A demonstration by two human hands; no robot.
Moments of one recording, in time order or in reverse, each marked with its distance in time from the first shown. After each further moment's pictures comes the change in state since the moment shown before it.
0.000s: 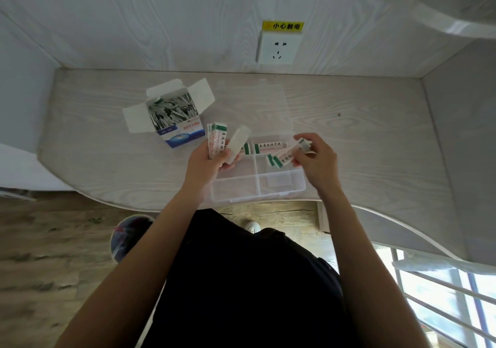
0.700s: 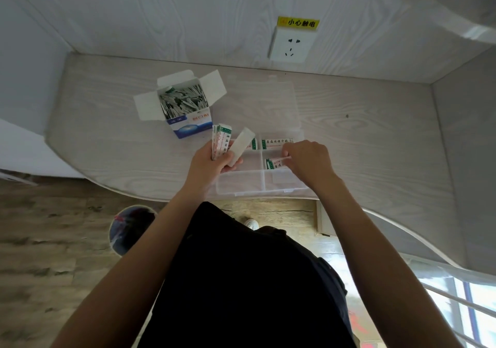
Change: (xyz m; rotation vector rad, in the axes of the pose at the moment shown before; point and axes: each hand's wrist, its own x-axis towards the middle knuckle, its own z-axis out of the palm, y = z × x) left_hand -0.011 -0.009 -0.011 -0.019 -0.027 0.018; right_hand 0.021 -0.005 0.021 -1.226 -0.306 -0.448
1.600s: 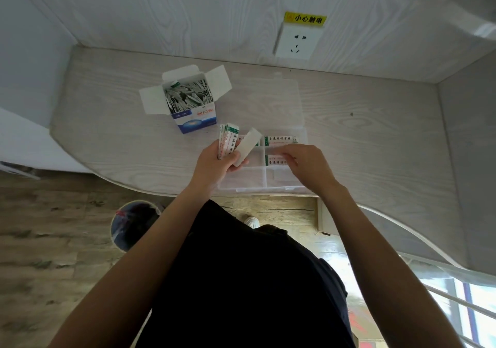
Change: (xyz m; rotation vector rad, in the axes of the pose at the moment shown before) left_hand -0.006 0.000 0.005 0.047 0.002 -0.054; right_hand -0.014 -0.001 0.015 0.483 0.116 -0.121
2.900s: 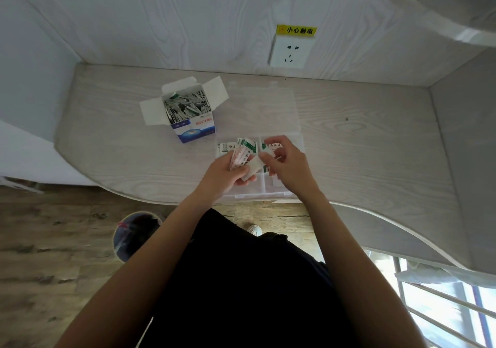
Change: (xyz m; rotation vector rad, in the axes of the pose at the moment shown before) left_hand -0.002 0.001 0.008 0.066 -0.213 -0.033; right_hand 0.000 -0.052 -0.004 0.684 0.087 0.316
